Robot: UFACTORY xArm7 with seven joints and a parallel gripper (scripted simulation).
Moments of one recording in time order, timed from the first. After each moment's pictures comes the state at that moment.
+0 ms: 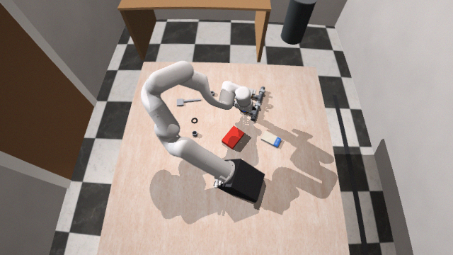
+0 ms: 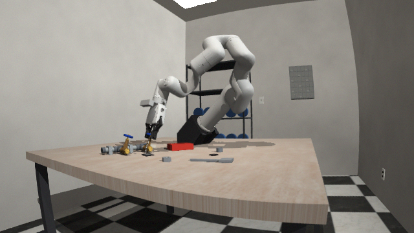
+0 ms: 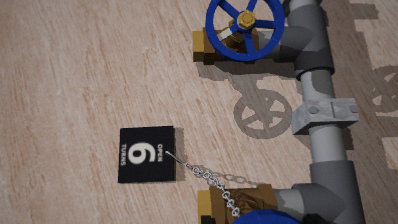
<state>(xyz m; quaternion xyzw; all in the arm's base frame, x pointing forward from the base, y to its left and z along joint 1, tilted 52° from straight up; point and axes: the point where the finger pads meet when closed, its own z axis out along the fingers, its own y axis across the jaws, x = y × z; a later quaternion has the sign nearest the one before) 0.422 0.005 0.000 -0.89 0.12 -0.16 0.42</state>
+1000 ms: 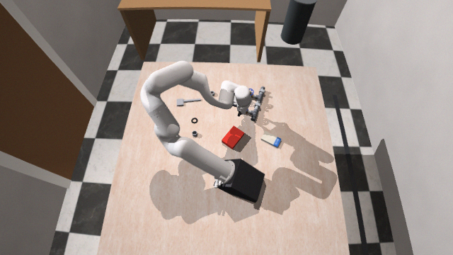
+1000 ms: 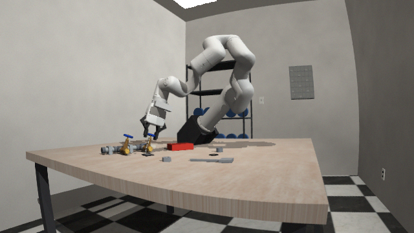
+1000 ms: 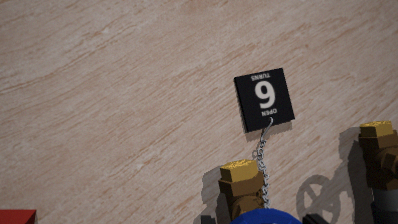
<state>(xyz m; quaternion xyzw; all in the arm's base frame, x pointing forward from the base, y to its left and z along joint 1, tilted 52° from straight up) 0.422 0.005 0.000 -0.76 -0.48 -0.38 0.21</state>
